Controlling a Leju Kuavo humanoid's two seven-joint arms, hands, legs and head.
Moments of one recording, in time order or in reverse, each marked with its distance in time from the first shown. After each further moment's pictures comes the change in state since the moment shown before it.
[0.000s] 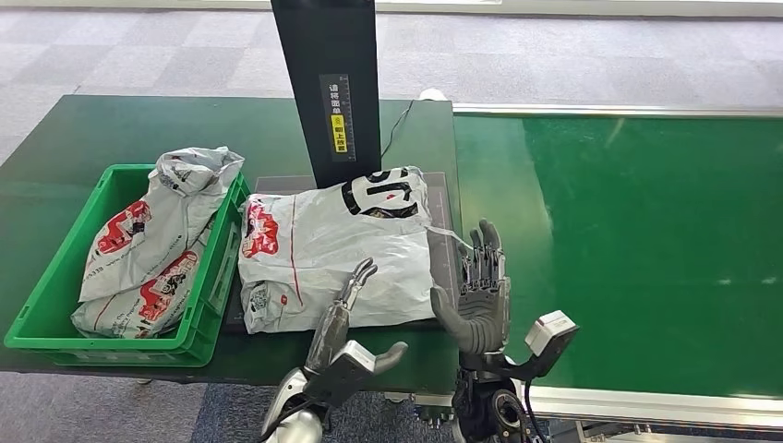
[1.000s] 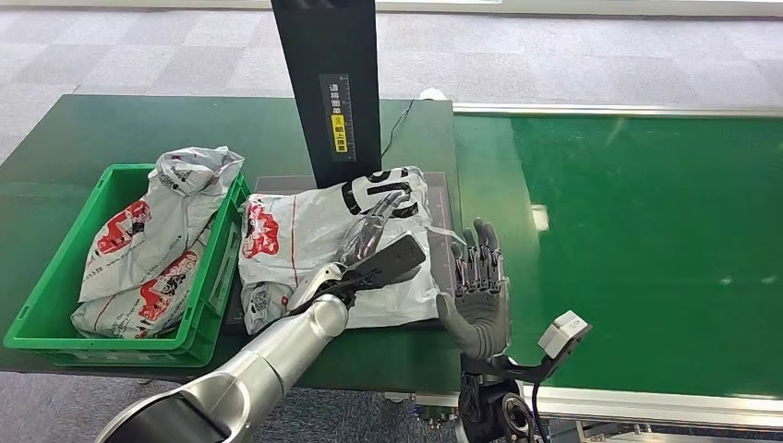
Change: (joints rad) left arm -0.610 -0.052 -0.032 0.645 -0.023 -0.027 0.207; right arm 0.024 0.037 -0.067 -0.039 -0.030 0.192 0.057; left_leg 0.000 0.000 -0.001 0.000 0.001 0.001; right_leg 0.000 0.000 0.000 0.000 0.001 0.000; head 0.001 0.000
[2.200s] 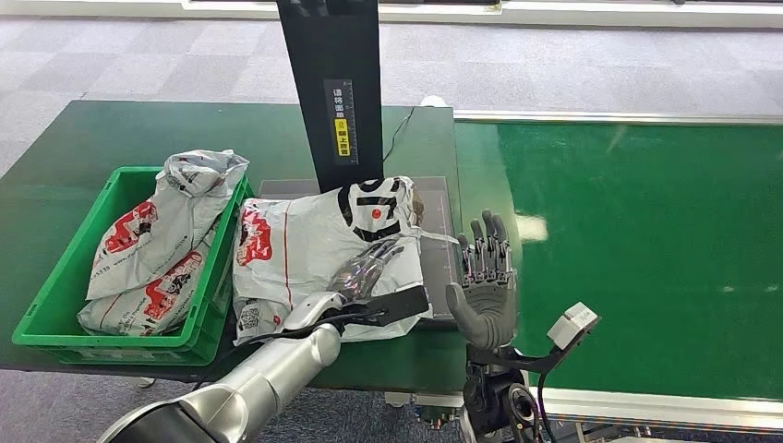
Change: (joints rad) left arm 0.052 0.037 -0.028 0.133 -0.272 -0.085 0.131; right arm -0.045 -0.003 -0.027 0.019 -0.030 0.019 0.002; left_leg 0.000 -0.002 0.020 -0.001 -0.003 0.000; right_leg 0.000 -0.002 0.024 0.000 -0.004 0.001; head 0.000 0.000
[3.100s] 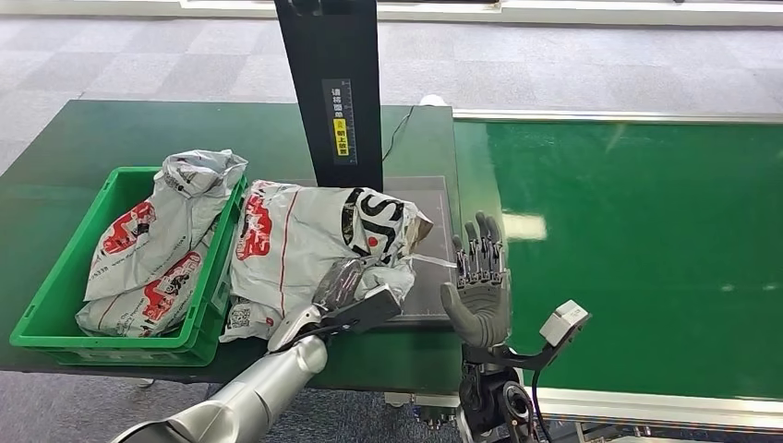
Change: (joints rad) left arm 0.069 0.005 0.137 -0.041 0.169 0.166 -0.344; right arm -0.010 0.000 -0.001 0.048 0.006 0.000 -0.015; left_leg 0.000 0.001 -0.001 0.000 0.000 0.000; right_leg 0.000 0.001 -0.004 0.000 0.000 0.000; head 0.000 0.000
